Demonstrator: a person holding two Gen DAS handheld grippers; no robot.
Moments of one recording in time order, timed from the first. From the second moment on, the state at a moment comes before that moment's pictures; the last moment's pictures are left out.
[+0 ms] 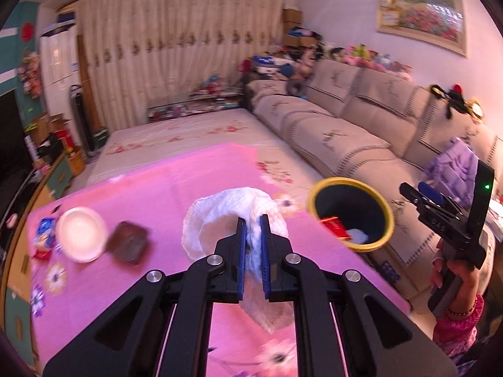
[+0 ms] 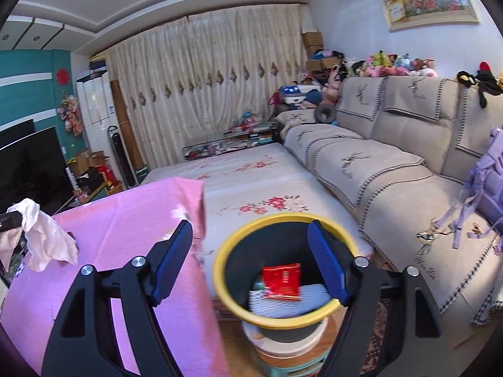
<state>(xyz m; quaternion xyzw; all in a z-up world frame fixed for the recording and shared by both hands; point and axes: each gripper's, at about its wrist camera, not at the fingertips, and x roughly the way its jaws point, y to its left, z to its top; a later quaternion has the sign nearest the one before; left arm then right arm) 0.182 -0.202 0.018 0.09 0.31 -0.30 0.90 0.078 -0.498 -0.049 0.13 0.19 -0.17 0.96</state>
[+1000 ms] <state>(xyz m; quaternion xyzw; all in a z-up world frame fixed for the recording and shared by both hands) 0.258 -0.491 -0.105 0.16 0.42 -0.39 0.81 0.021 -0.622 -0.100 0.19 0.23 -0.27 0.92</state>
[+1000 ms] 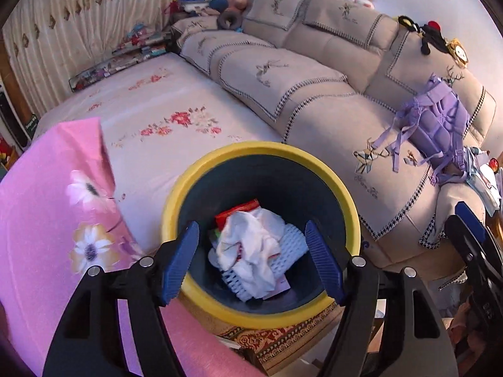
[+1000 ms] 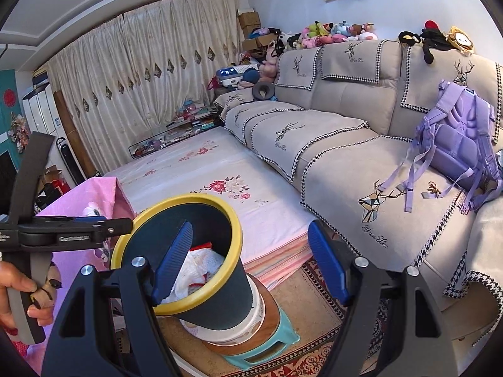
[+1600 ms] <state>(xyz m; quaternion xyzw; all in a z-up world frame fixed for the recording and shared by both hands) 0.200 -0.132 -0.027 0.06 0.21 -0.09 0.97 0.098 -0.503 -0.064 0.14 0.24 -0.09 0.96</state>
